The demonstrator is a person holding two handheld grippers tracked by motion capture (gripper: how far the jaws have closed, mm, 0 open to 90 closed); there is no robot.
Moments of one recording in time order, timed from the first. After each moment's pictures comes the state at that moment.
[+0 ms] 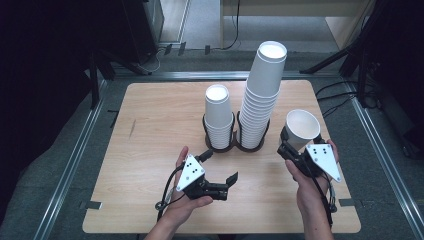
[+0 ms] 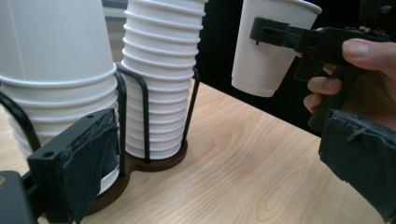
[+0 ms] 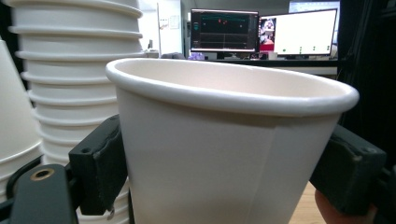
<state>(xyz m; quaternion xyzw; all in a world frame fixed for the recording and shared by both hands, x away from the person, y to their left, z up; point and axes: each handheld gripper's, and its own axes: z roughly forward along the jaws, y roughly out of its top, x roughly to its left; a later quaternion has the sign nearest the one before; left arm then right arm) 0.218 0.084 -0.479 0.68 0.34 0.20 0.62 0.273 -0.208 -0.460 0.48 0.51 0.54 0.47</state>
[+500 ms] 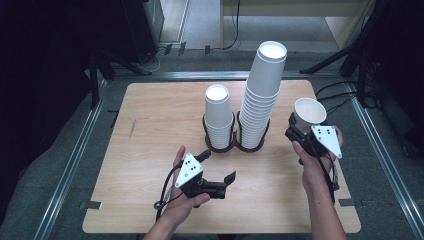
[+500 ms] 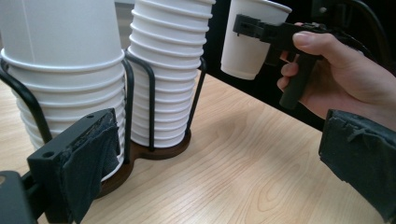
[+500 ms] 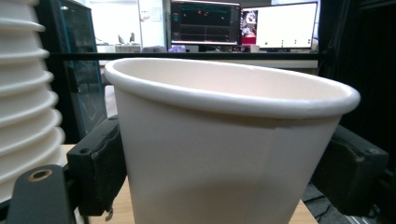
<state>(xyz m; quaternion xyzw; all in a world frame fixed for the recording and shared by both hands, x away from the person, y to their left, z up) 0.221 0.089 -0.478 0.69 0.36 0.18 0.61 0.330 -0.232 -0.471 0.51 0.50 0.51 0.49</state>
